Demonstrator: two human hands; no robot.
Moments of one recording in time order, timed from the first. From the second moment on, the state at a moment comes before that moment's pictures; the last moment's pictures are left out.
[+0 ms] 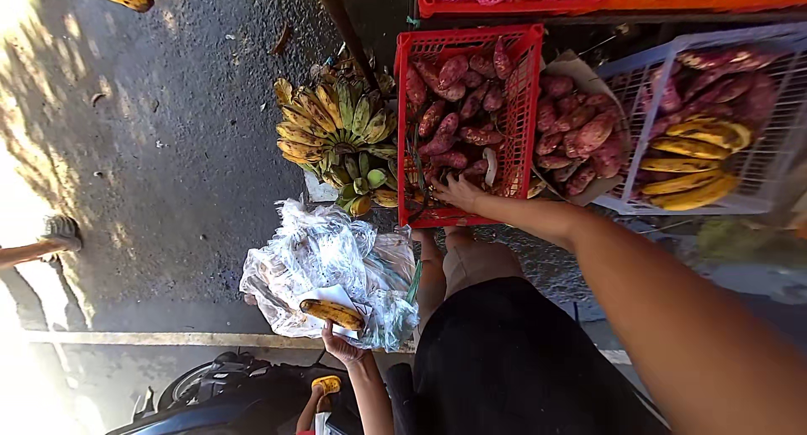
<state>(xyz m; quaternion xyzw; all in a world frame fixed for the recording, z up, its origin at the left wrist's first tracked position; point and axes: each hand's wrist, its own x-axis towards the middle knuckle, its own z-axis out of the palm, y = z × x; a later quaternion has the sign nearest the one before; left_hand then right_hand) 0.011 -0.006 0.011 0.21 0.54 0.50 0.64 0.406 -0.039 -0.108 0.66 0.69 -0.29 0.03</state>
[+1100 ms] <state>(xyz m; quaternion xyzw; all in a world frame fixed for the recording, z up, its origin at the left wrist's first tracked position) 0.031 -0.037 0.026 0.19 0.56 0.55 0.59 0.341 0.042 -0.157 0.78 0.39 -0.50 0.04</state>
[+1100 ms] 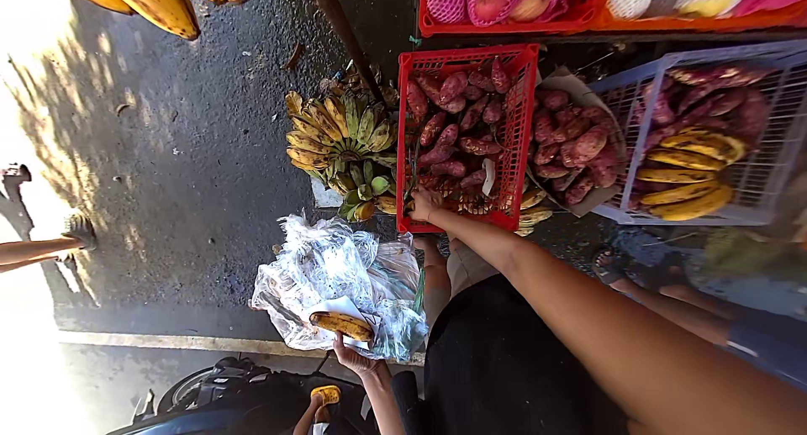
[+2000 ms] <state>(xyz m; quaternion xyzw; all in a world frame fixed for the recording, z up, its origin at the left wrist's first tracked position) -0.034 -0.018 0.026 0.06 0.49 0.67 0.55 0.443 0.013 0.062 0.59 0.26 -0.48 -0.59</state>
